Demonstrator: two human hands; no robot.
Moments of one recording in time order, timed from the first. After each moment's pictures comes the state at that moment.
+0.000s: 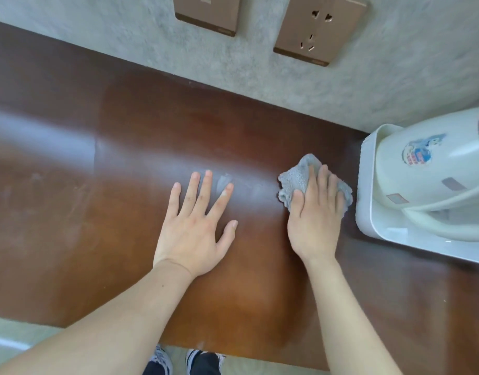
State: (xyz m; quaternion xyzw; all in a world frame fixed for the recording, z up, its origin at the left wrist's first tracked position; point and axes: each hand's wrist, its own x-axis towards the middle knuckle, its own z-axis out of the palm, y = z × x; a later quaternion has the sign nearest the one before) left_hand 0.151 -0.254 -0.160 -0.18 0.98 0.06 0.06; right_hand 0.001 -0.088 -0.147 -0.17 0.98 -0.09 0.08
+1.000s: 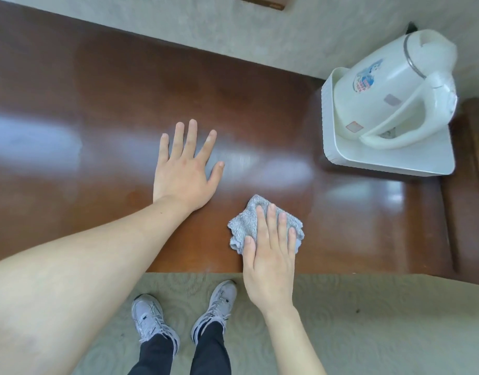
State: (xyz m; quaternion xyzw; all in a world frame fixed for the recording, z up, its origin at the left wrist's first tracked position) left_hand 0.156 -0.254 -0.156 -0.17 0.98 0.07 0.05; right_hand 0.217 -0.031 -0.148 -0.16 0.98 -0.11 0.10
